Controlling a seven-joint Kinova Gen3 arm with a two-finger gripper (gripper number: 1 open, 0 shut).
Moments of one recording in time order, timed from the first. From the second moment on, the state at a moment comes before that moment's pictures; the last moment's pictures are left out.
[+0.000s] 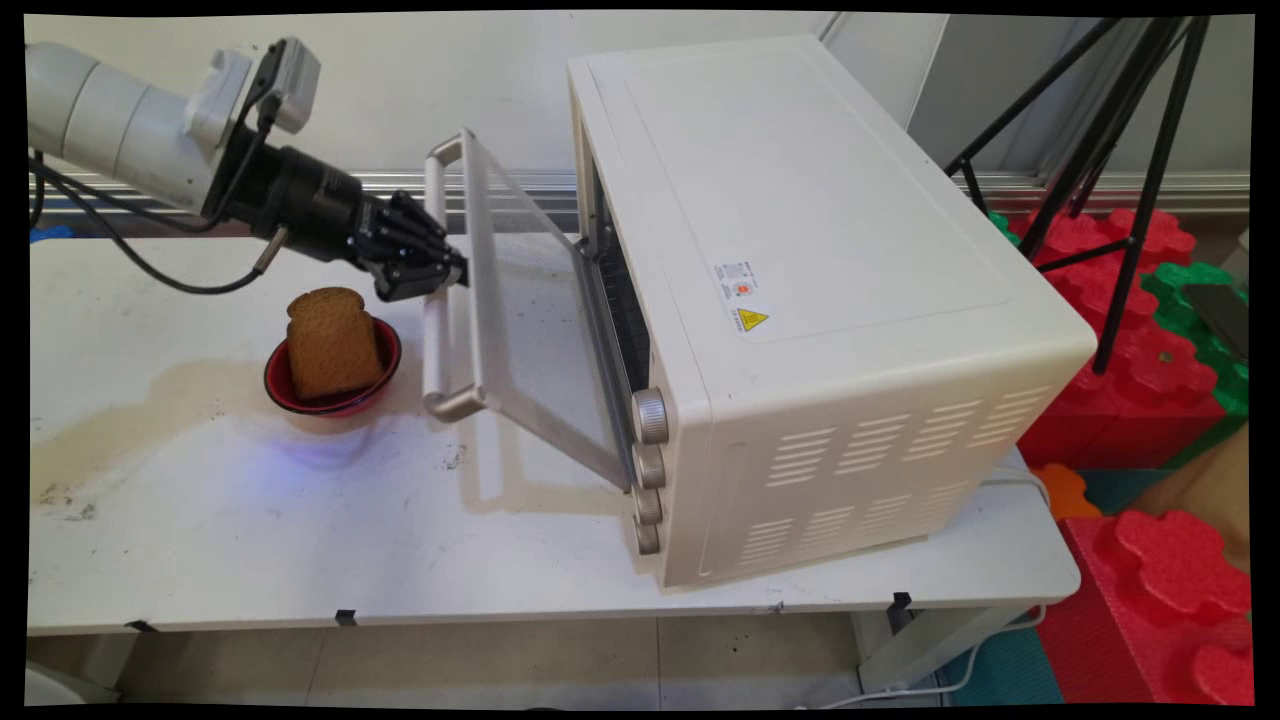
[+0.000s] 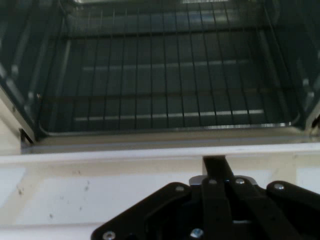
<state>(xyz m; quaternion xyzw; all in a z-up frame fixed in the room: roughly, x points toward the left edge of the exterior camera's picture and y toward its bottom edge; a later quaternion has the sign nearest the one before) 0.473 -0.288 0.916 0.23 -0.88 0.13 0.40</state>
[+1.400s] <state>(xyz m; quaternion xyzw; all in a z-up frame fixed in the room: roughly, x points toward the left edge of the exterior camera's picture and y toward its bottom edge) 0.519 -0.251 0.852 0.24 -0.91 0.09 0.33</state>
